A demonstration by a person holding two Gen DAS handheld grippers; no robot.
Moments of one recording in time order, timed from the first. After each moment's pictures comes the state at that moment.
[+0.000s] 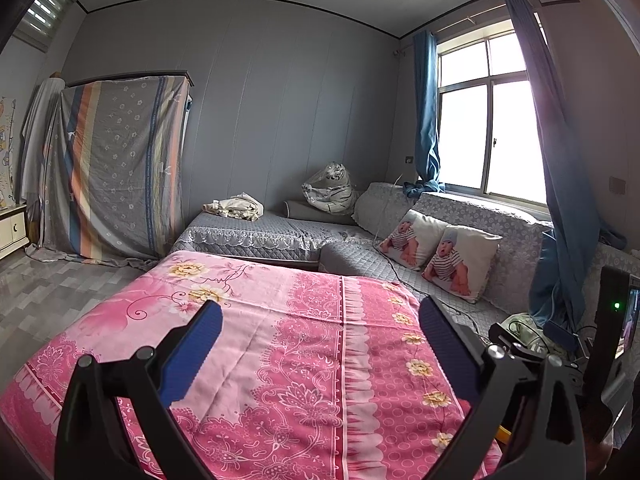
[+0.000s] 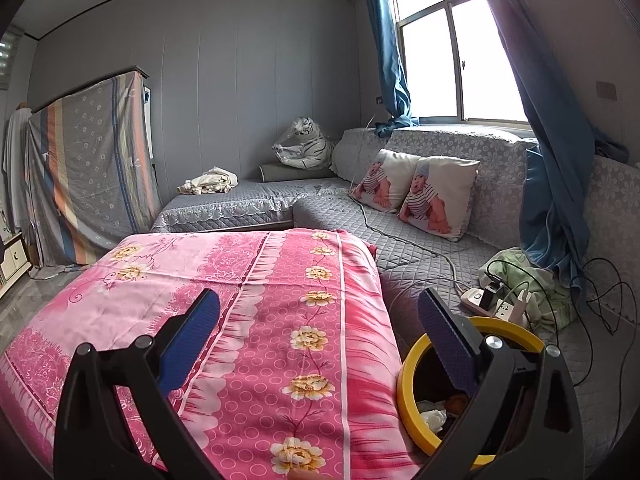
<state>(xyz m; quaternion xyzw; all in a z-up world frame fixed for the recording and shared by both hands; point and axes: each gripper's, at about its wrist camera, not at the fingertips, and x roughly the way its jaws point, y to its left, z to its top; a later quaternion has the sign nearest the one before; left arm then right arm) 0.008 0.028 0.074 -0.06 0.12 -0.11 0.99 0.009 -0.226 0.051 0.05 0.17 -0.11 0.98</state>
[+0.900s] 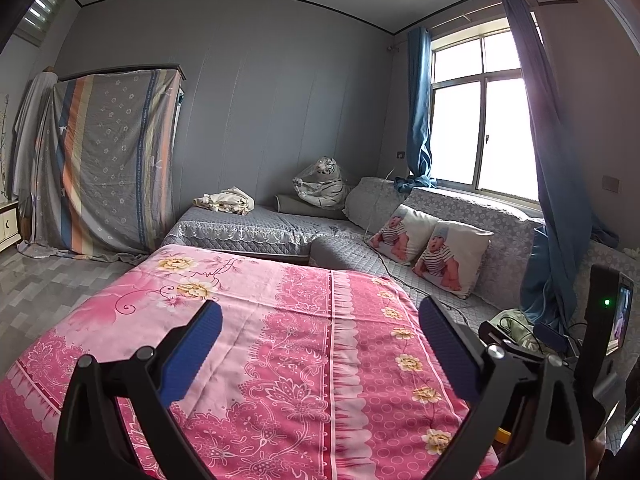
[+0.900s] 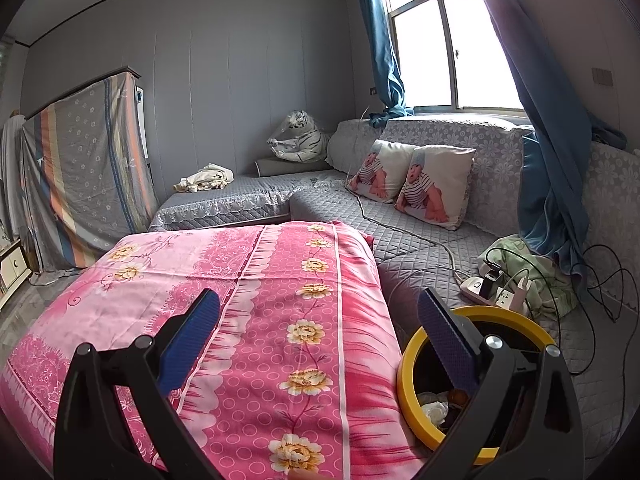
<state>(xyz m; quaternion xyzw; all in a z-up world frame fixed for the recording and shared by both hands) 0.011 0.024 0.071 -0.06 0.13 -0.12 0.98 0.012 -0.233 0.045 0.06 0.18 -0.12 0.98</state>
